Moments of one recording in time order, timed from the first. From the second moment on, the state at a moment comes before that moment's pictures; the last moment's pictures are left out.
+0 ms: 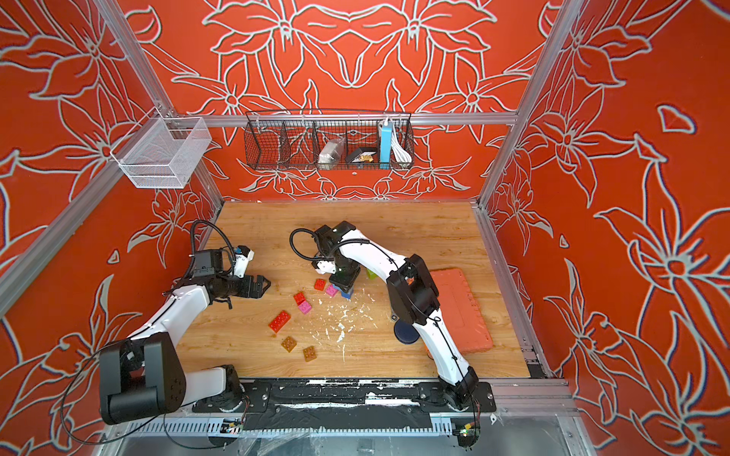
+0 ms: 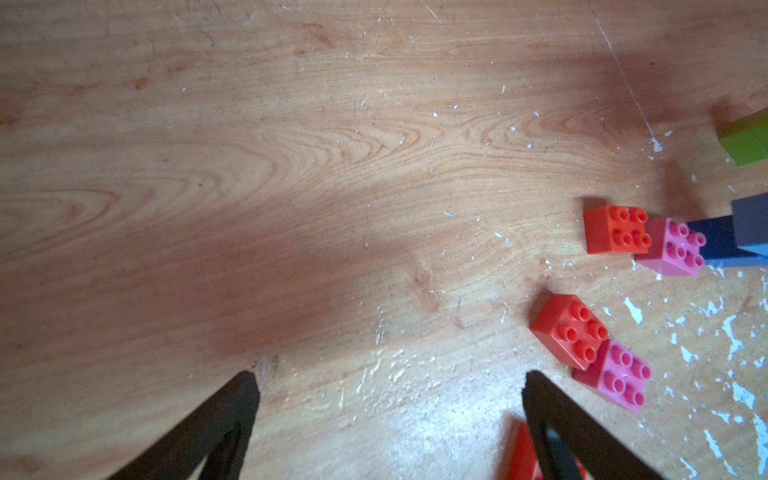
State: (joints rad) left arm 0.26 1.28 0.72 -0.45 0.40 0.27; right arm 0.81 2.28 2.06 -1.39 -0.05 -0.39
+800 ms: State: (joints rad) left arm 0.26 1.28 0.72 -0.45 0.40 0.27; right arm 0.81 2.28 2.10 -1.42 -0.06 -0.39
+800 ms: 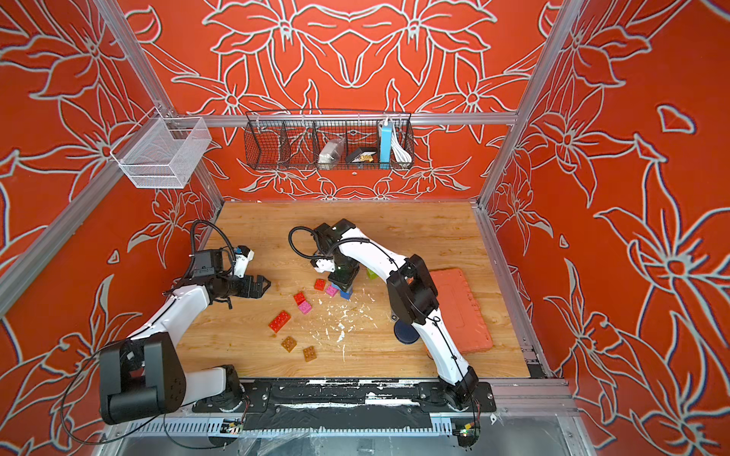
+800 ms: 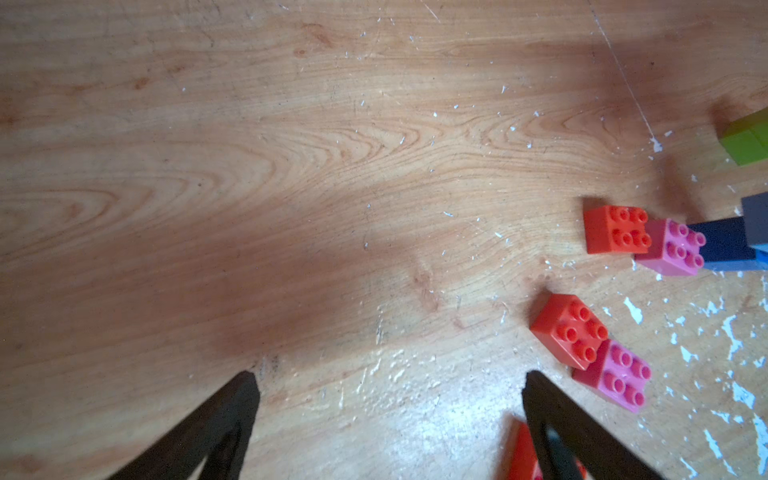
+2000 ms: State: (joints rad) left arm 0.26 1.28 0.72 -0.45 0.40 0.27; right arm 0.83 2.31 2.08 -1.39 -0.04 -0.37
